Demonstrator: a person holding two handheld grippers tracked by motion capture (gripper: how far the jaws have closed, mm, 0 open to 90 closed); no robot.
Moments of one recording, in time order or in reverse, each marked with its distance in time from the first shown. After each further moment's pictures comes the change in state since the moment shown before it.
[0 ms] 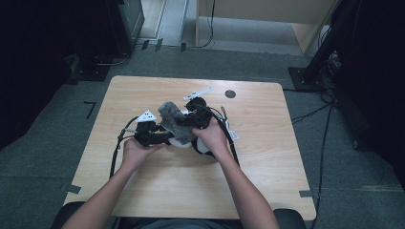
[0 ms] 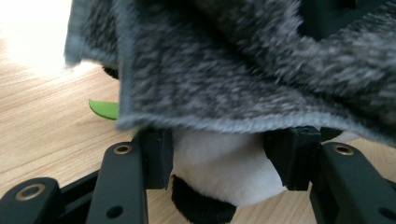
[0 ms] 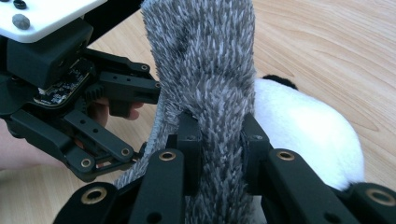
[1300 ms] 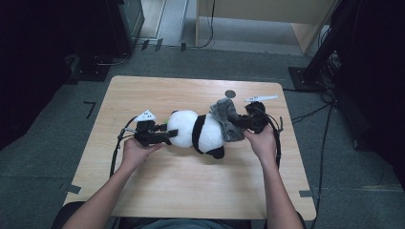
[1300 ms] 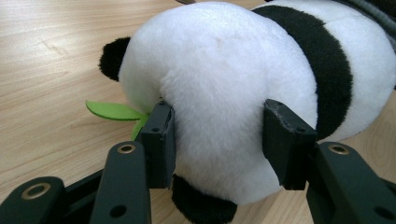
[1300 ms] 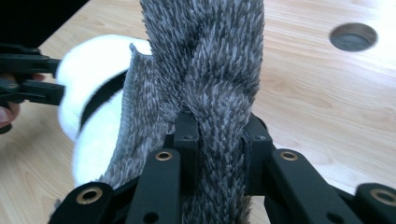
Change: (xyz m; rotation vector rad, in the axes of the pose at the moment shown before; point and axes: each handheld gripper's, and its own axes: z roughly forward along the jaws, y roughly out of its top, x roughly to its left) left arm 0.002 0.001 0.000 -0.008 -0.026 -0.017; right arm -0.088 -0.080 -0.112 -0.101 -0.181 0.224
